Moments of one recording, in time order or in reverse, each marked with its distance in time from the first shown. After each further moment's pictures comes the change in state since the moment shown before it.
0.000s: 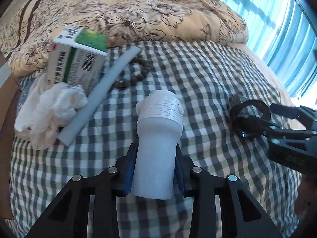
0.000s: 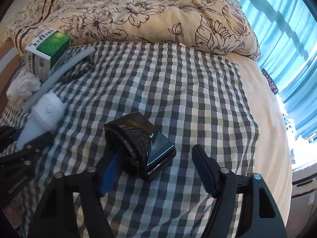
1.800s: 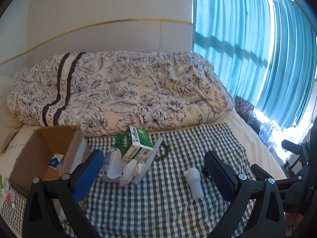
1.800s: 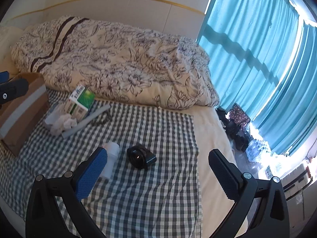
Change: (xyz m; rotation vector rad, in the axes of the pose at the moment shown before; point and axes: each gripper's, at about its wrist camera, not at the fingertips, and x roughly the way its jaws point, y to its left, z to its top) left arm -0.234 0.020 0.030 0.018 -0.370 0.067; right arm -0.208 0.024 -0.021 -0.005 -0.308 -0.135
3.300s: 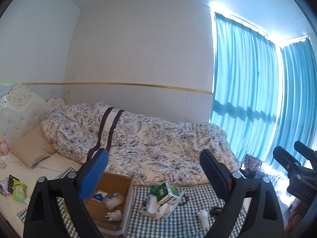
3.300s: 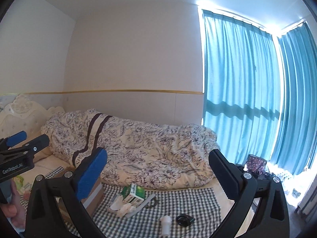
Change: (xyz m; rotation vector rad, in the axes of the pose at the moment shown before) left arm -0.238 0.099 0.030 -0.127 -0.474 0.114; right arm -0.260 0.050 0.066 0.199 -0.615 0.092
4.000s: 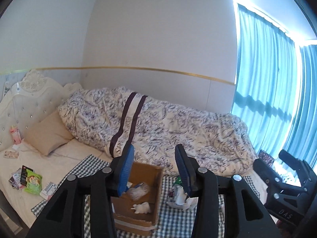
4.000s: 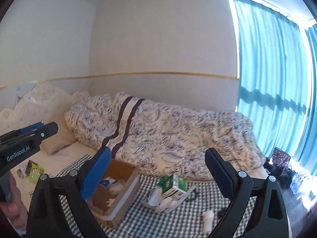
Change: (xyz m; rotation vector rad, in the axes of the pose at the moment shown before) left arm 0.020 0.087 0.004 -0.051 0.114 0.124; right arm 0.053 0.110 -0.018 -0.022 0.120 0.192
